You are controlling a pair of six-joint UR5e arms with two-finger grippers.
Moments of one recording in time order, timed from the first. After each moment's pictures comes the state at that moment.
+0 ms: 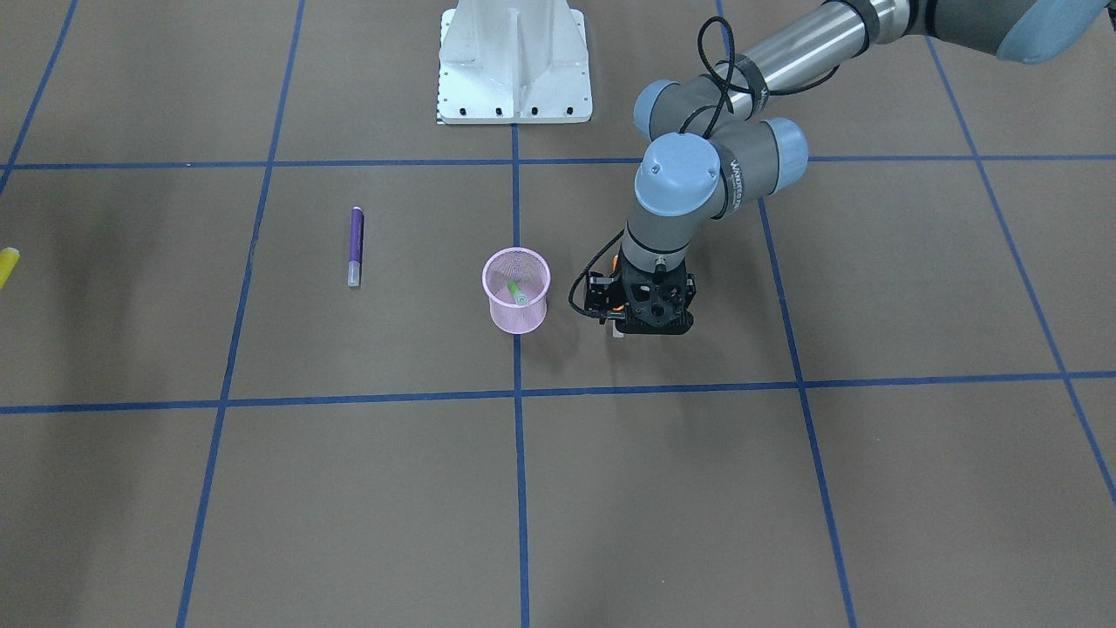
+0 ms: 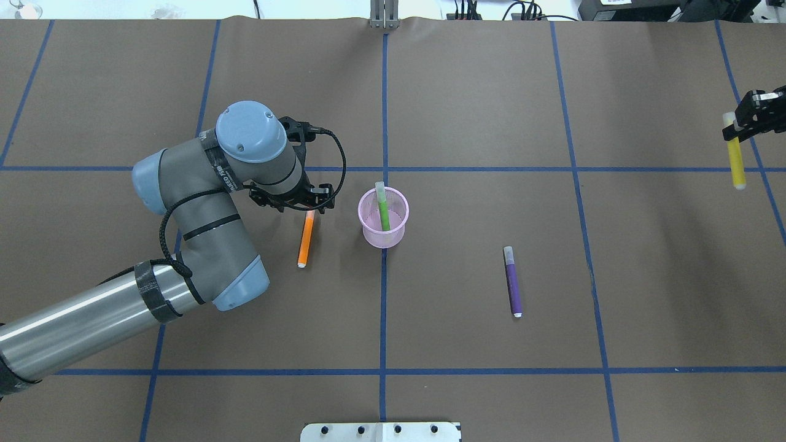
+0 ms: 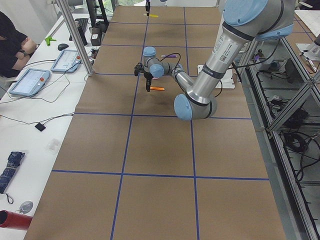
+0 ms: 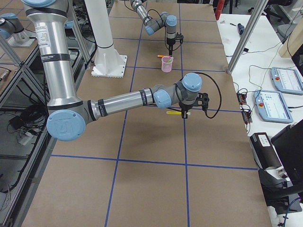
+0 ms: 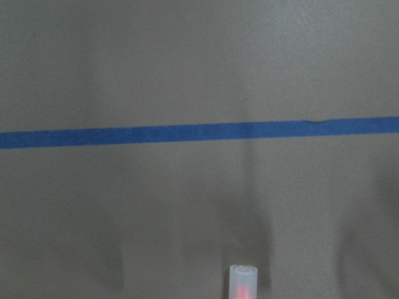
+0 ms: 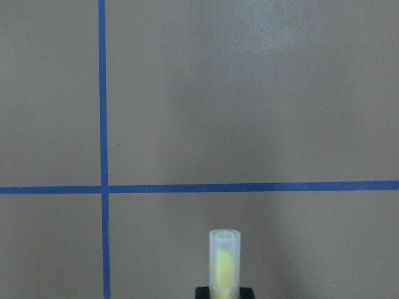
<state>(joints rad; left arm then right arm) -0.62 -2.24 -1.46 -1.78 -1.93 -1.08 1.32 -1.43 1.69 -1.42 2.47 0.52</state>
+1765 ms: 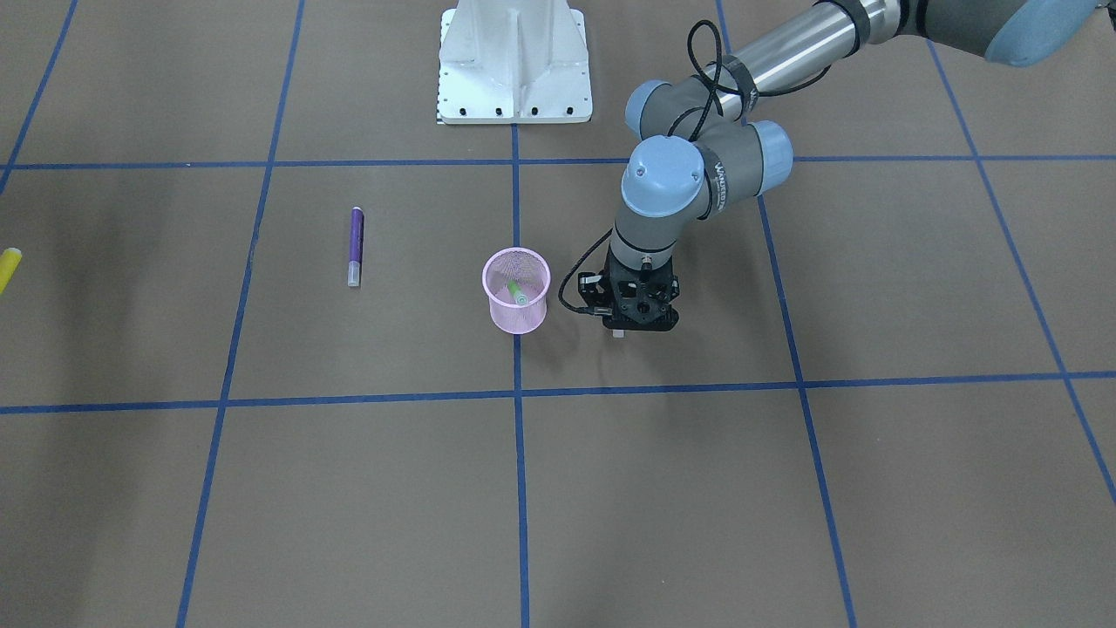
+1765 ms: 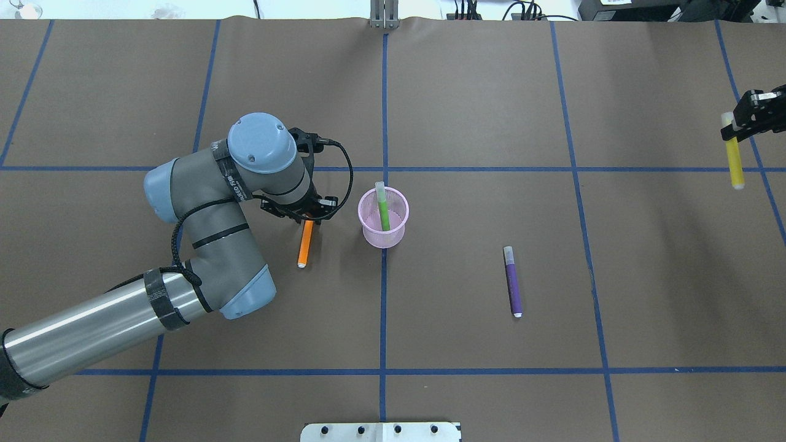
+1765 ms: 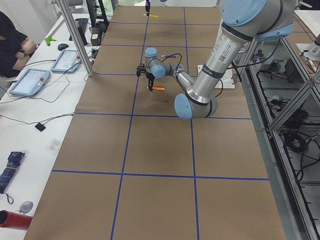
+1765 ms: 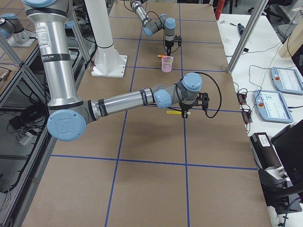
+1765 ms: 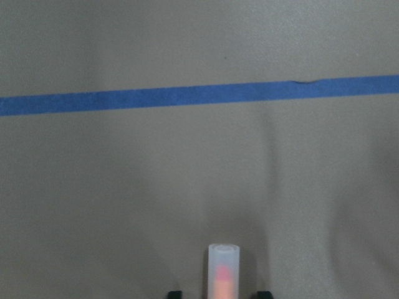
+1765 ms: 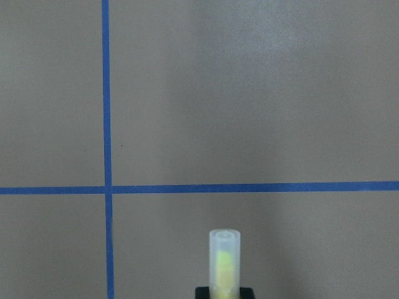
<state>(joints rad) -0.59 -2.25 -1.44 -1.78 -1.93 -1.08 1.32 -1.43 1.69 -1.42 2.48 0.52</state>
